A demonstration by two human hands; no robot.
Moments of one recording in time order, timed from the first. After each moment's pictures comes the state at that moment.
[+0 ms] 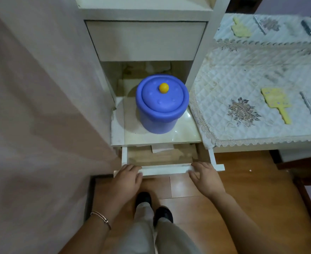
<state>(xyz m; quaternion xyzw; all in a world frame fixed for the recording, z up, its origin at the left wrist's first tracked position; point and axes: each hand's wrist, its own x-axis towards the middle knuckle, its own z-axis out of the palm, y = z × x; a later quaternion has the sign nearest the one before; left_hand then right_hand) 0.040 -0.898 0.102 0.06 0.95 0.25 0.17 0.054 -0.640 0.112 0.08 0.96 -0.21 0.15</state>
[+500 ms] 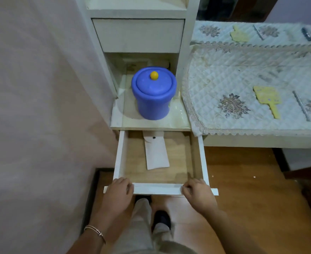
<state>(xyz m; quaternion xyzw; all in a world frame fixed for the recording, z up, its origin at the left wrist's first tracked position) 0.153 -0.879 0.103 -0.03 0.96 0.23 0.17 0.149 -0.619 0.108 0.02 0.95 -0.25 0.20</state>
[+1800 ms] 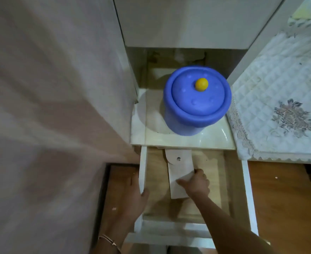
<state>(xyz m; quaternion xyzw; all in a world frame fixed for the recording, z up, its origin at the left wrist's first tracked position) 0.067 -0.914 0.081 -0.18 0.88 0.36 0.27 0.023 -0.731 0.044 0.33 0.85 -0.28 0.30</state>
